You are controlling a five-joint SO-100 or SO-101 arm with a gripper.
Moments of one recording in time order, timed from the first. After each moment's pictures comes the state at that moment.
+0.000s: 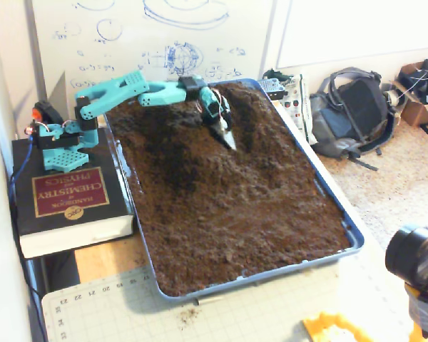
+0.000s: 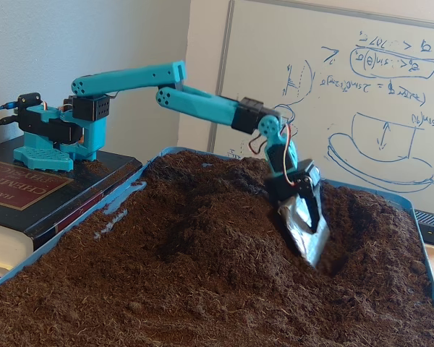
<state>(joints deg) -4.8 20.1 27.5 56.0 8.5</state>
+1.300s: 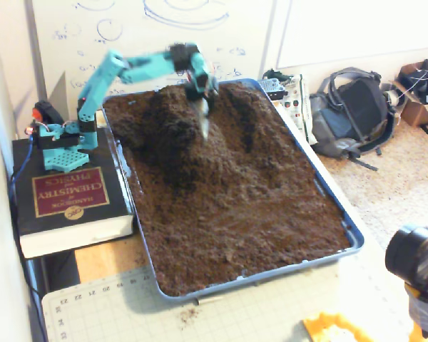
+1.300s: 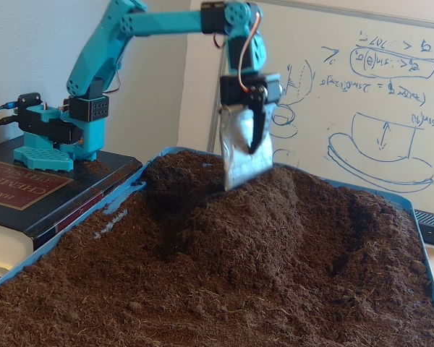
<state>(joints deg) 2.5 72.2 62.3 81.6 8.5</state>
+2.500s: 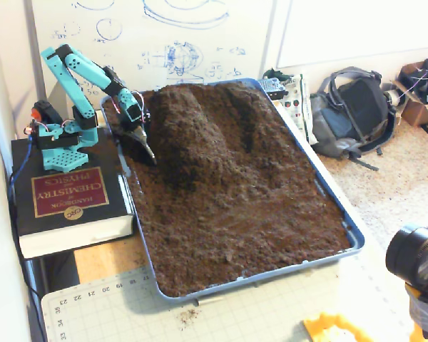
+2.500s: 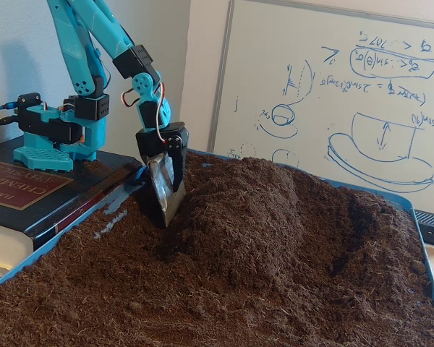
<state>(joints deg) -11.3 111.4 161.8 13.0 -1.1</state>
